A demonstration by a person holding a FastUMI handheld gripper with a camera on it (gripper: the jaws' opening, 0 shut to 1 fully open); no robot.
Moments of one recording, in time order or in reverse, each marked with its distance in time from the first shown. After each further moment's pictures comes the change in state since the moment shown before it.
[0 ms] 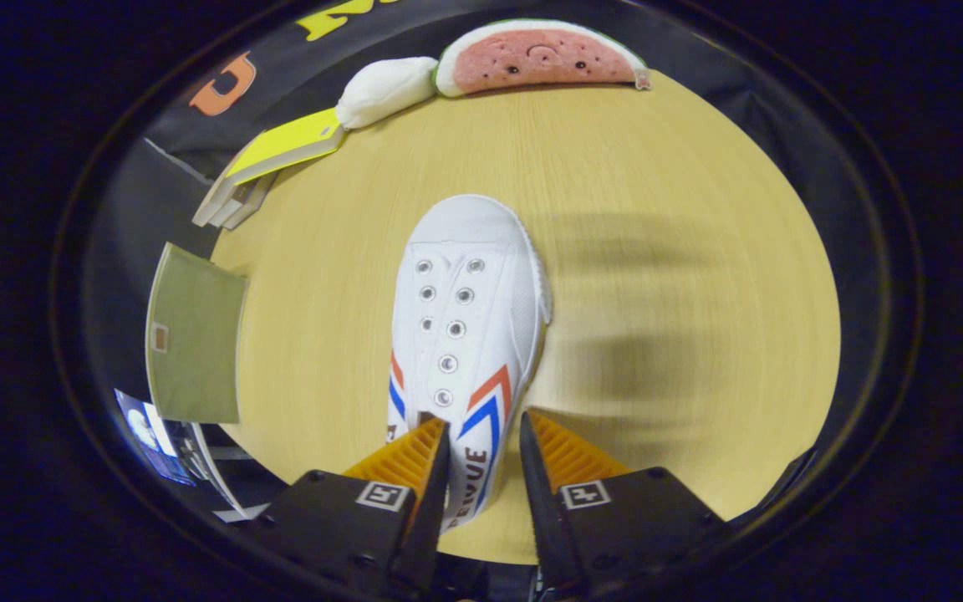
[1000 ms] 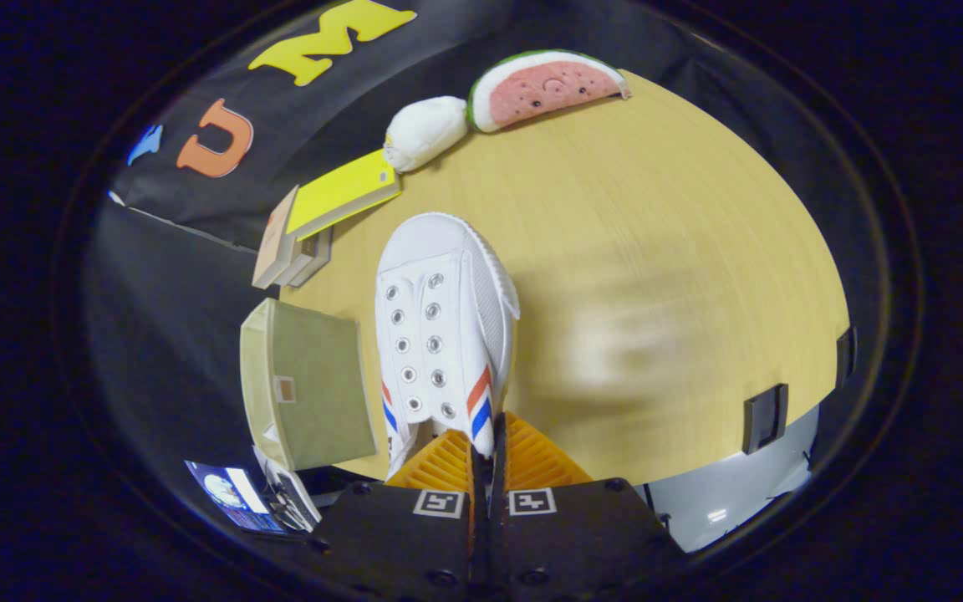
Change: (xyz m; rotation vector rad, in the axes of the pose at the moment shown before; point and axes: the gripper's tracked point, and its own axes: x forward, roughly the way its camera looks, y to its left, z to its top) arm -0.108 0.175 -0.027 0.177 -0.108 0.153
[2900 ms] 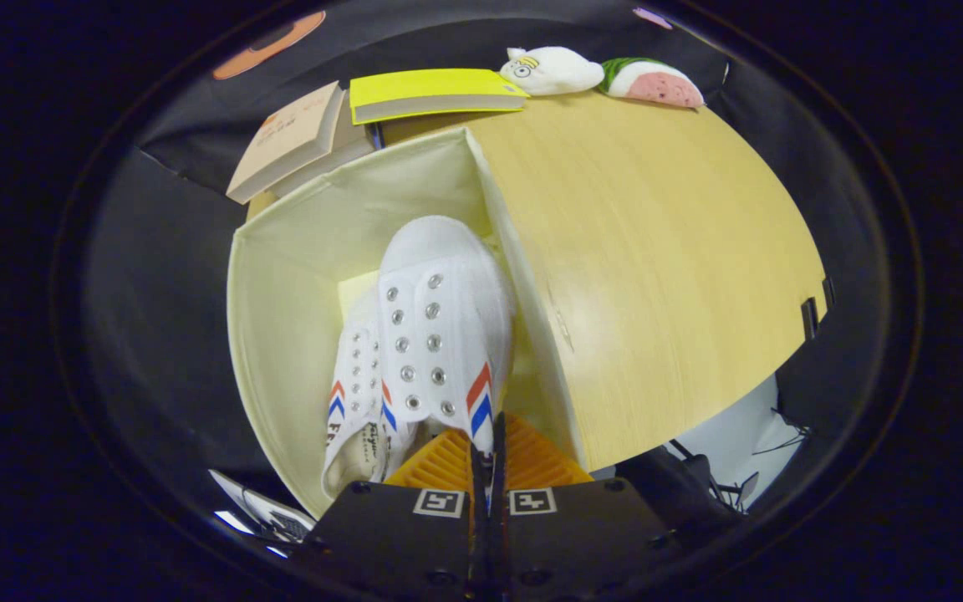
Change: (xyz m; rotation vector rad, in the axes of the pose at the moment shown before) arm 0.169 0.249 -0.101 0.053 0.085 -0.406
